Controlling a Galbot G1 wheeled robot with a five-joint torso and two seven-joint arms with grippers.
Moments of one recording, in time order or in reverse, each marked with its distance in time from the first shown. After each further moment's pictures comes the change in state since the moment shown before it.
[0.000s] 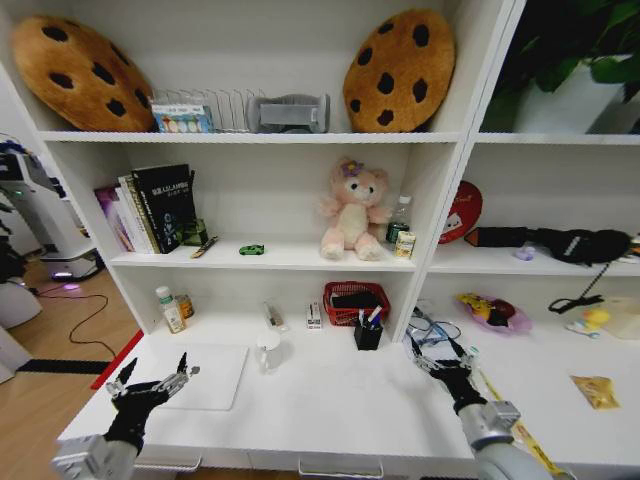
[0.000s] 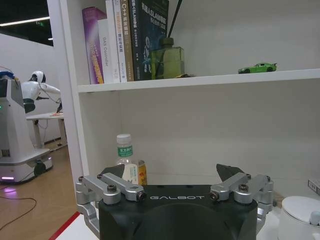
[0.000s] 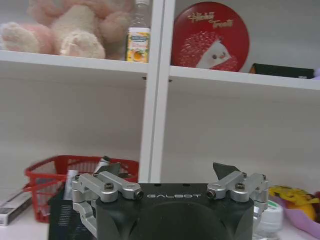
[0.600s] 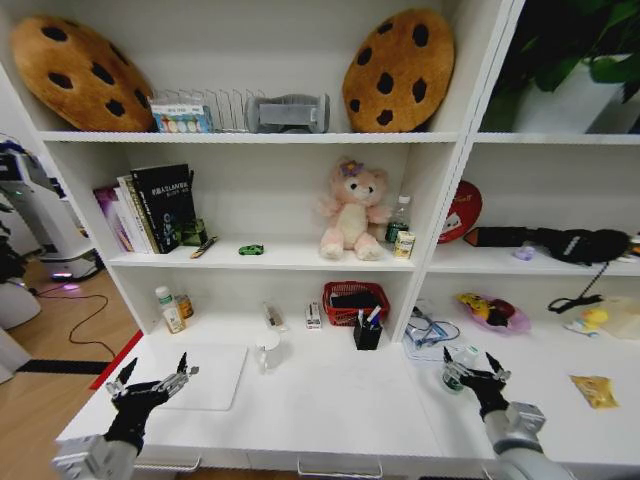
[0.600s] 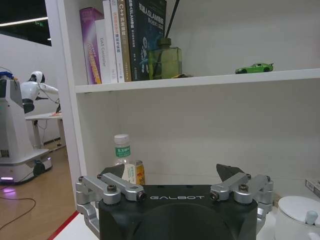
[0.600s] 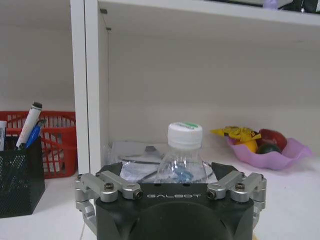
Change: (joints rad) left arm 0.000 0.000 0.000 0.000 0.000 0.000 0.000; right arm 0.003 0.006 0.056 -0.105 0.137 -0.123 0.013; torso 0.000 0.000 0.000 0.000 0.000
